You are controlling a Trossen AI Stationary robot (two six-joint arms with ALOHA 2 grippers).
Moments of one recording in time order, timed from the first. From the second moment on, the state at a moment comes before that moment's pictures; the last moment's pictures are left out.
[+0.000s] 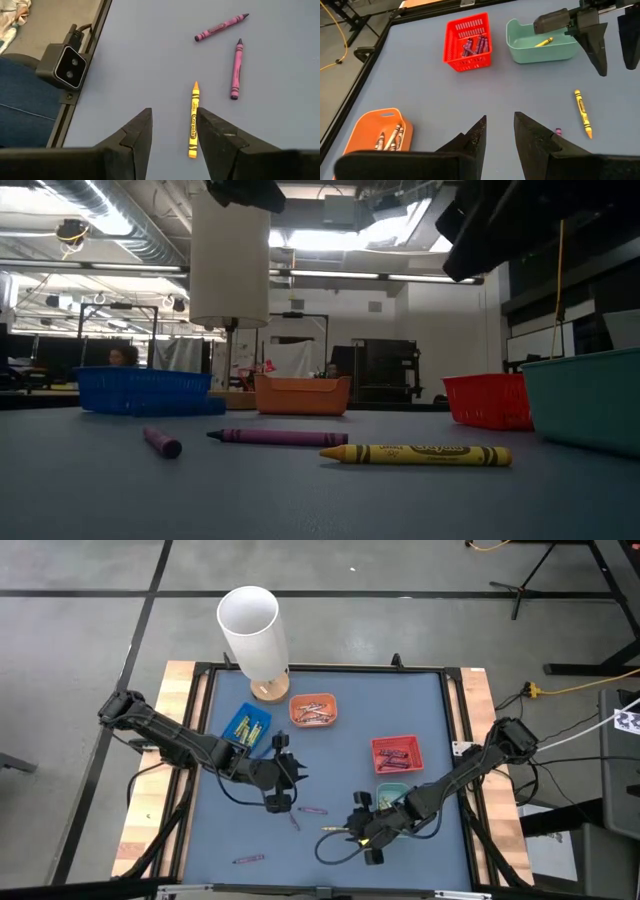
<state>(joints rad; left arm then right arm) -0.36 1.43 1.10 -0.37 -0.48 -0.13 0.60 1.73 1.12 -0.21 0.20 0.40</state>
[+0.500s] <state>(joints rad) -0.36 1.43 1.10 -0.39 -0.48 -0.12 0.60 1.76 1.12 -0.29 0.22 0.28</state>
